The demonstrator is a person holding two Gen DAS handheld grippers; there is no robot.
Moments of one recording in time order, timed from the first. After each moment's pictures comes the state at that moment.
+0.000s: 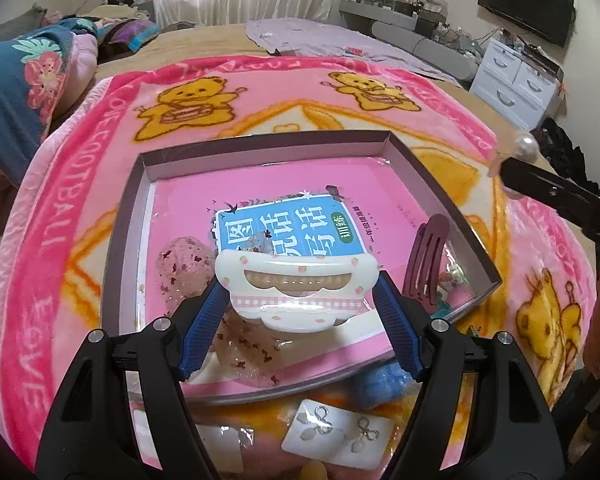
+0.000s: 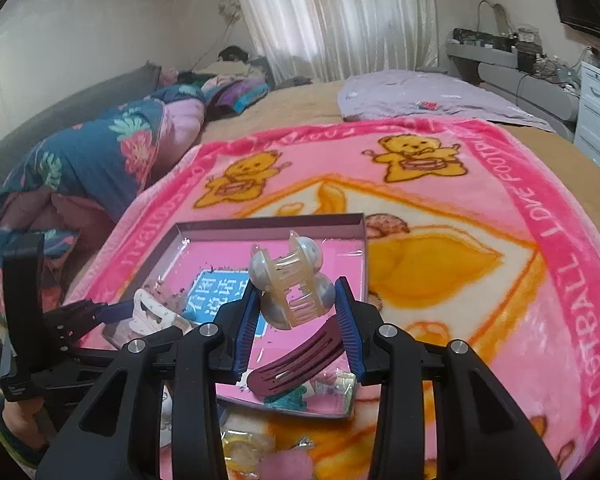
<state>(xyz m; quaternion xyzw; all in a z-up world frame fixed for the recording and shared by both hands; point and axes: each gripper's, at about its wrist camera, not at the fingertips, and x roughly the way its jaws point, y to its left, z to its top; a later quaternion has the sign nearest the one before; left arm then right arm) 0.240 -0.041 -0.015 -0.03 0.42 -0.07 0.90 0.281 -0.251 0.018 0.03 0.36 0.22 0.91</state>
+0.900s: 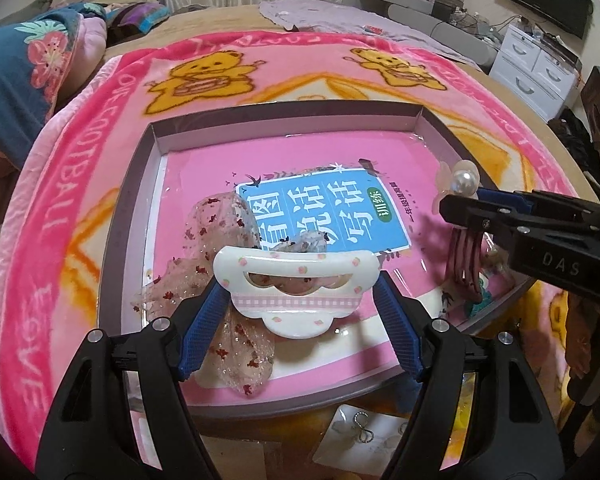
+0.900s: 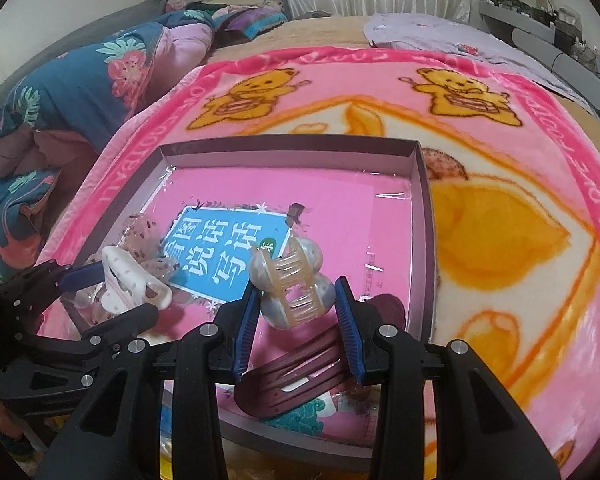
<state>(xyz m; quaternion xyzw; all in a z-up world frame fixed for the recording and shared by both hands) 0.250 -0.029 -0.040 -0.02 0.45 -0.04 0.89 0.320 -0.207 -0.045 -0.01 0.45 0.24 0.86</state>
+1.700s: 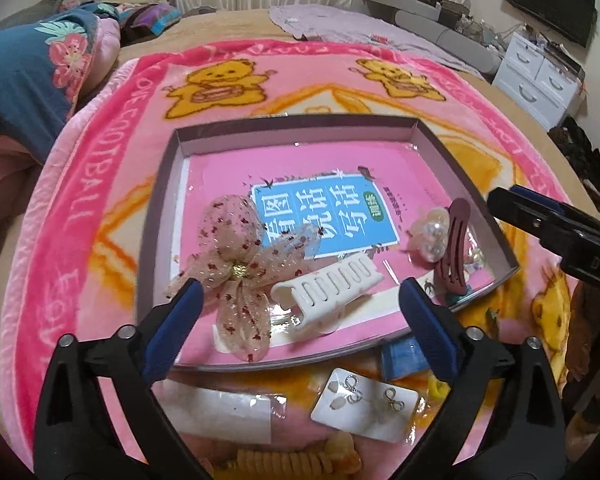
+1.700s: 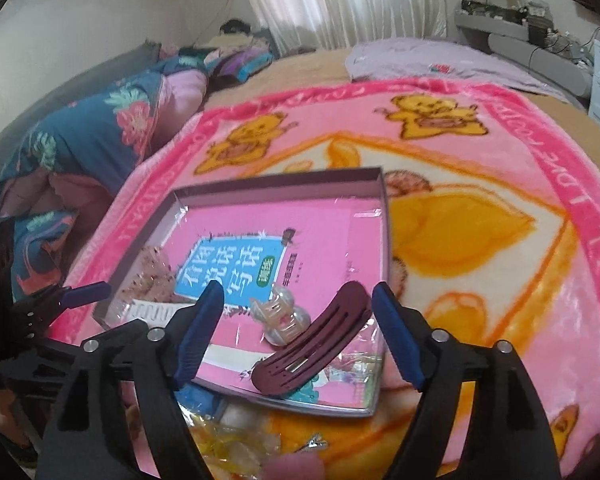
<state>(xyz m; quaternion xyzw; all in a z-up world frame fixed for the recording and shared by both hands) 0.225 -0.023 -0.011 -0.03 0.45 -0.03 0.89 0.282 -0.250 -0.006 0.04 0.39 0.22 0.89</state>
